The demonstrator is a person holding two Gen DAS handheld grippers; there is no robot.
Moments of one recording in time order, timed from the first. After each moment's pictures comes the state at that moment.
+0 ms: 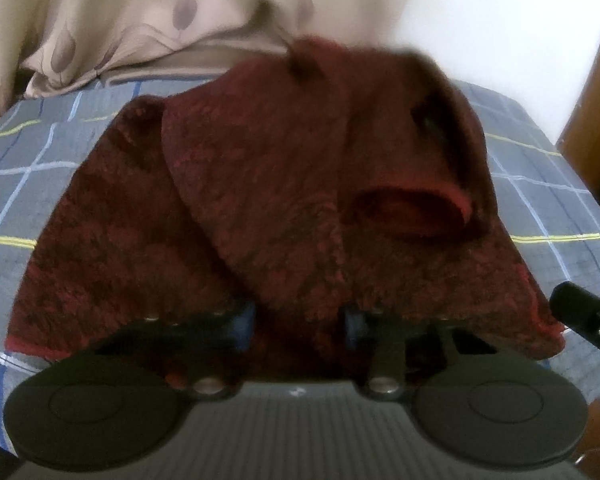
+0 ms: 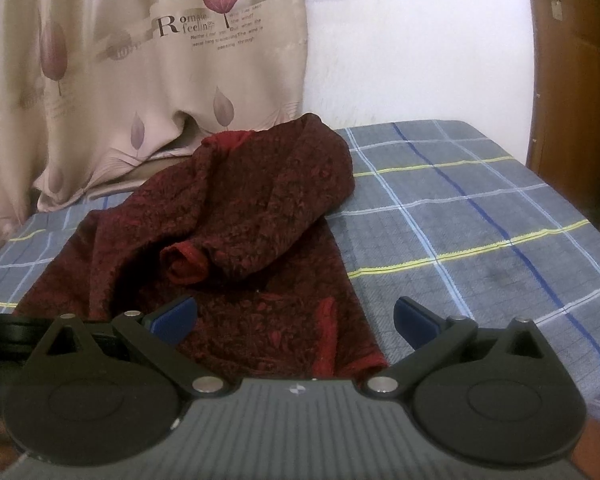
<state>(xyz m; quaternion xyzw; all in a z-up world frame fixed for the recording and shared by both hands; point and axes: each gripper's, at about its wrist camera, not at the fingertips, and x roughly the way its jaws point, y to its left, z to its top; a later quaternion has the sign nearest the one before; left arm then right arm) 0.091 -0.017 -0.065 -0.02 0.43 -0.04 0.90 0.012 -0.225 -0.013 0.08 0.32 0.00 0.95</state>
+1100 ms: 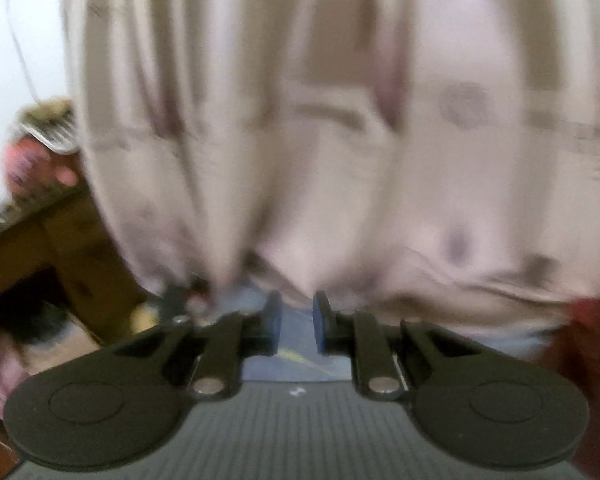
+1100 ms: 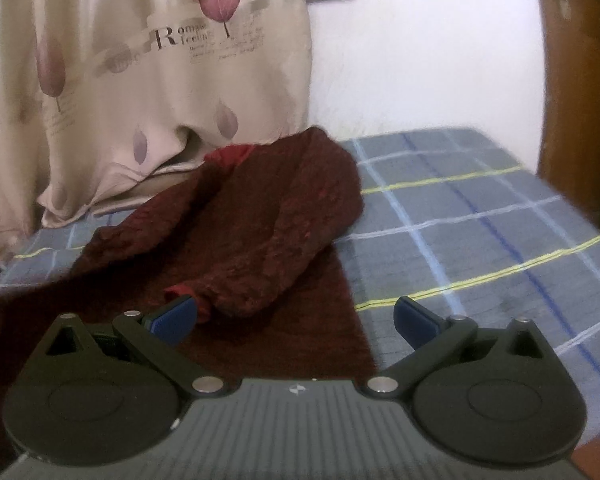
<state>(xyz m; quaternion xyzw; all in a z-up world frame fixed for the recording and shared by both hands) 0.201 0.199 0.106 0.01 0.24 0.25 0.94 0.050 -0.236 0.000 0.10 0.32 0.02 0.94</state>
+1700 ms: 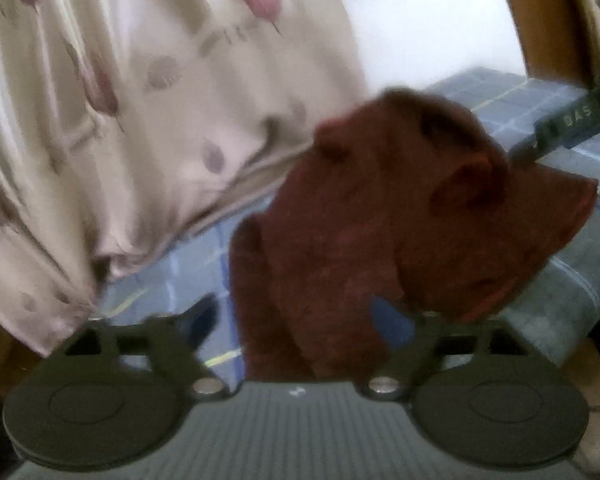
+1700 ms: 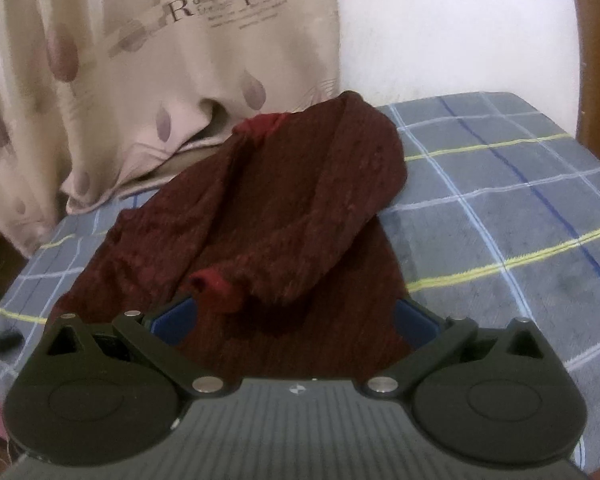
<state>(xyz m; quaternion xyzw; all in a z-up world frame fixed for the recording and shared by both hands) -0.022 0.024 -0.028 0.26 0.25 -0.04 0.93 0.057 -0.220 -0.018 0.11 0.35 0.06 0.93</state>
